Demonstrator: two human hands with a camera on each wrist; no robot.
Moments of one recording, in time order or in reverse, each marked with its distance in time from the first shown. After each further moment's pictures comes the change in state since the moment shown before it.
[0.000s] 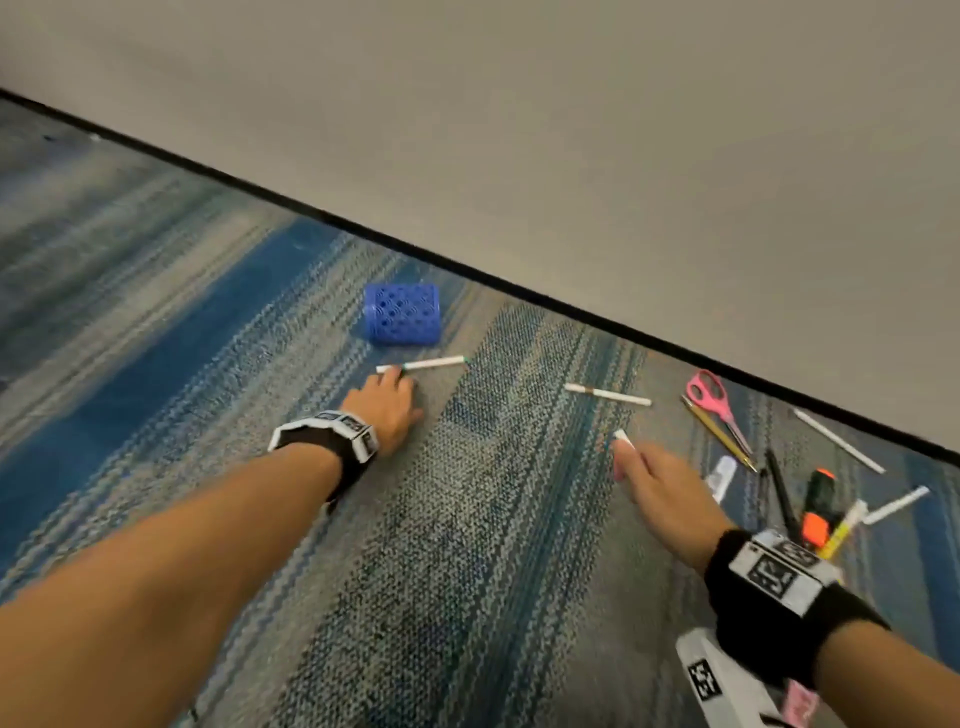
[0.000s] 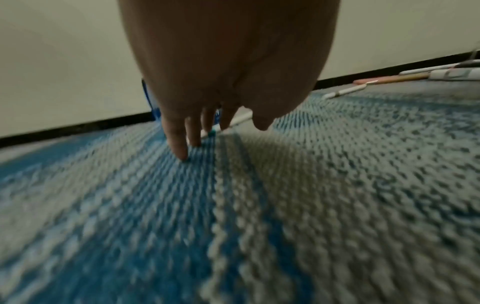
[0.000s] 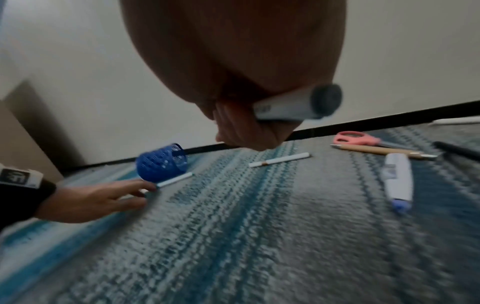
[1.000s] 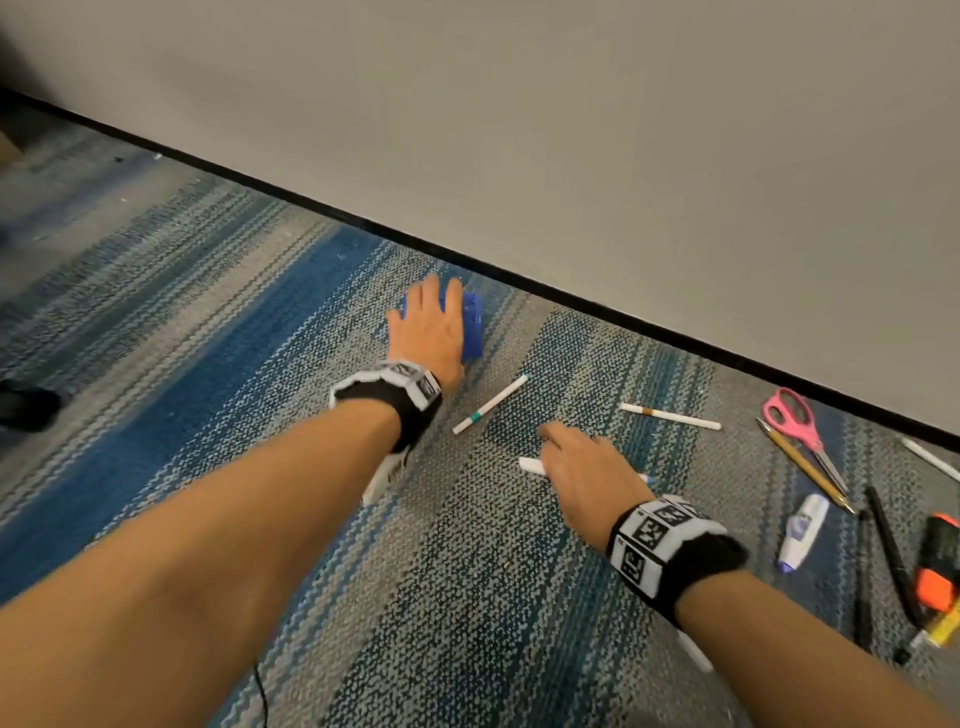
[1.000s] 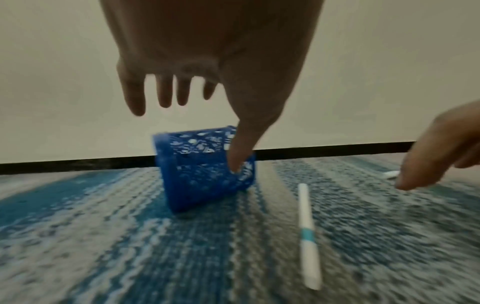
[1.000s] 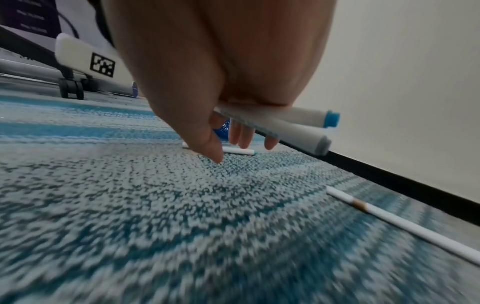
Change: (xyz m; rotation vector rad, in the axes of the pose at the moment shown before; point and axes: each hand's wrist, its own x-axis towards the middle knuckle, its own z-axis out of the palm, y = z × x) left_hand 0.034 0.019 -0.075 0.075 0.356 -0.127; right_hand 0.072 -0.053 0.076 -0.726 -0.201 -0.518
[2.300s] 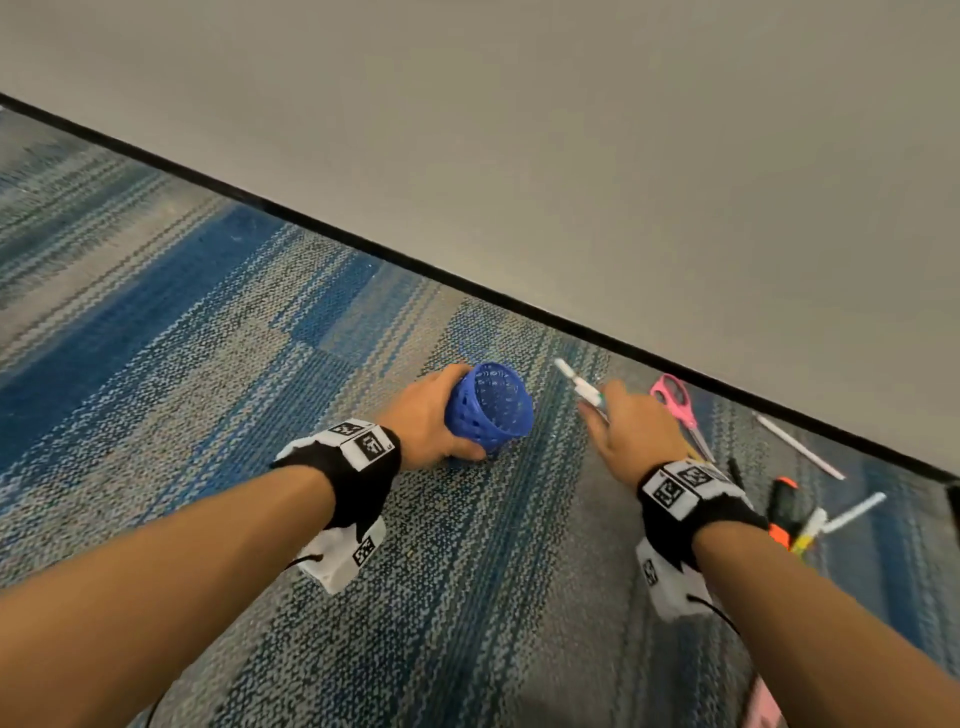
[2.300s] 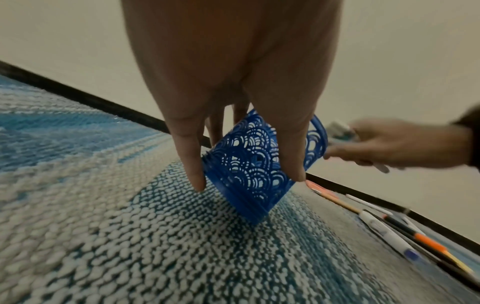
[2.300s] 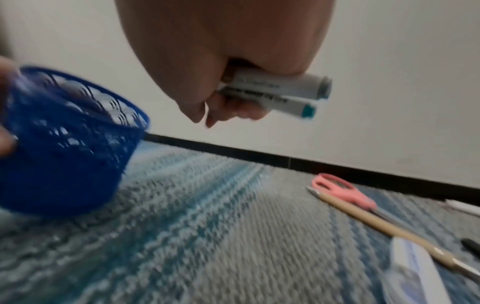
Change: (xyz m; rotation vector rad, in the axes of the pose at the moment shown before) left_hand -0.055 0.073 0.038 -0.783 -0.294 0.302; right_hand -0.052 0.115 -0.019 0.119 0.197 0.512
